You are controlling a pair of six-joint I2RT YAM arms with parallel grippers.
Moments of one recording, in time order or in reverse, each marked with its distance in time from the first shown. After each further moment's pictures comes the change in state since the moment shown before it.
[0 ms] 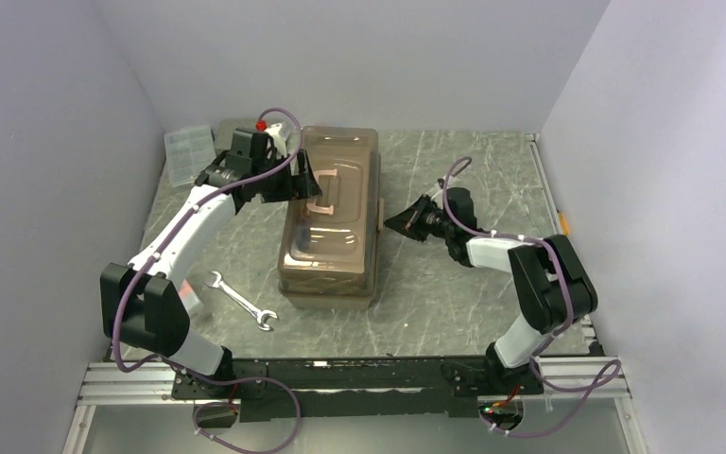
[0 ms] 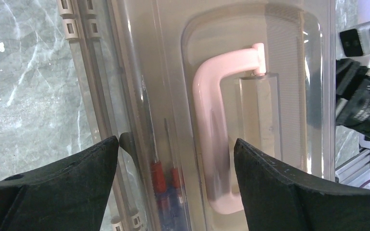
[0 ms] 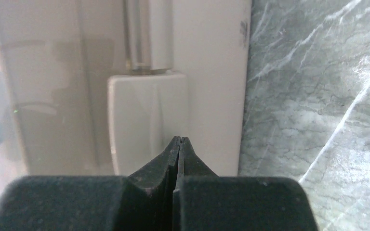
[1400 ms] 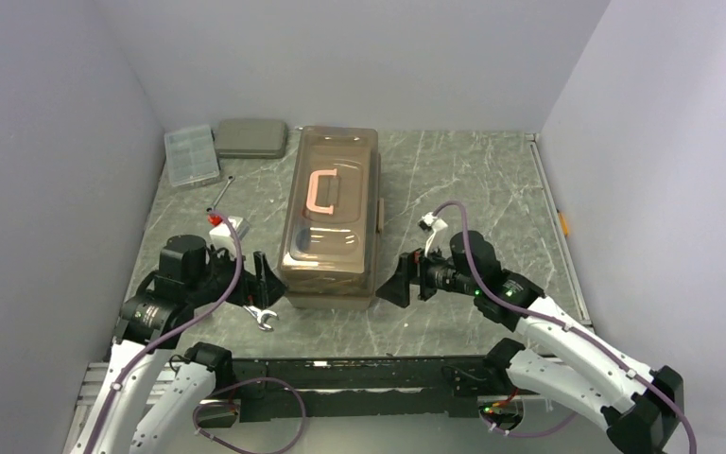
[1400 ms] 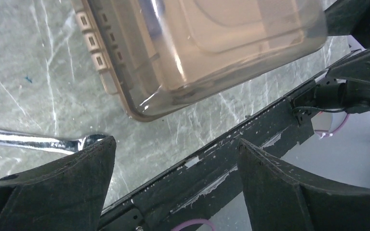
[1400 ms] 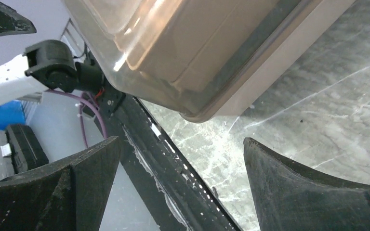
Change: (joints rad) left arm 0.029 -0.927 -0.492 -0.340 0.153 0.106; right arm 0.364 -0.855 -0.065 -0.804 0.113 -0.542
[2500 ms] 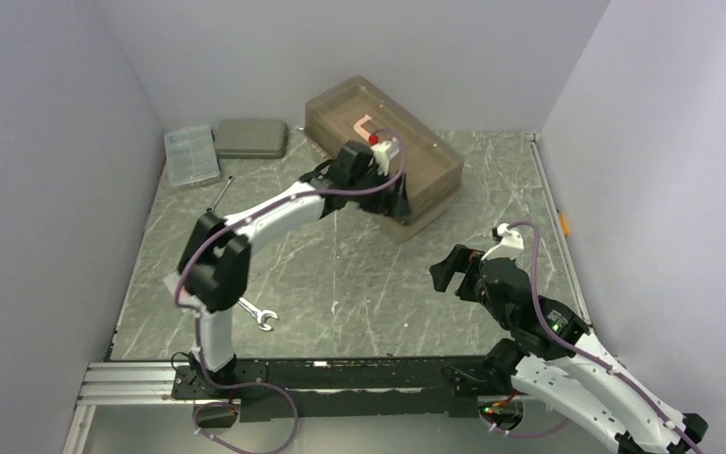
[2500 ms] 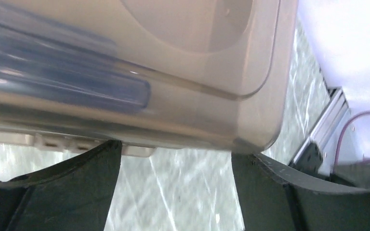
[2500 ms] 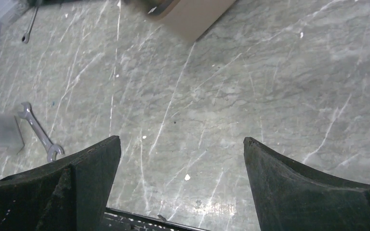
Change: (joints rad) left arm -0.418 1.275 0.640 0.628 -0.097 -0.143; right arm 0.084 -0.304 0.009 -0.397 0.789 0.259
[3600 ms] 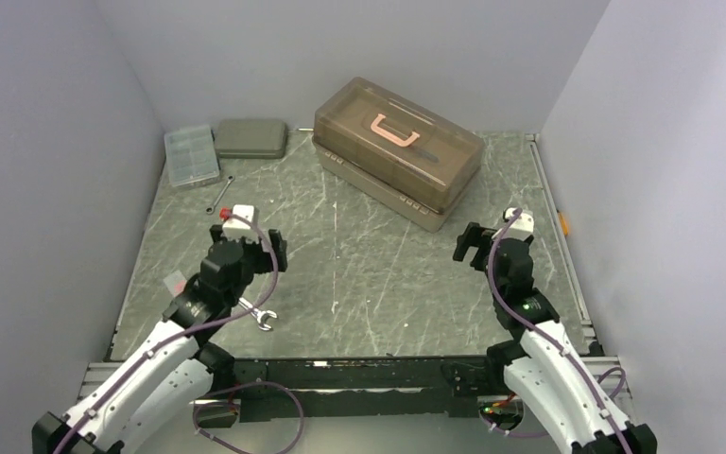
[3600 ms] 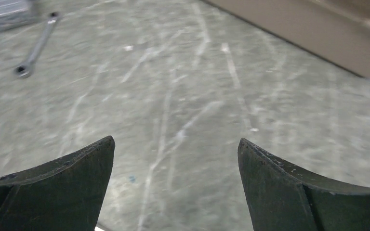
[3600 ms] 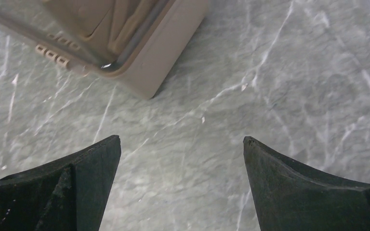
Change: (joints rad) left arm 0.169 -1.149 -0.923 0.085 -0.591 0.184; right arm -0.480 0.112 -0.246 0.539 -0.123 -0.410
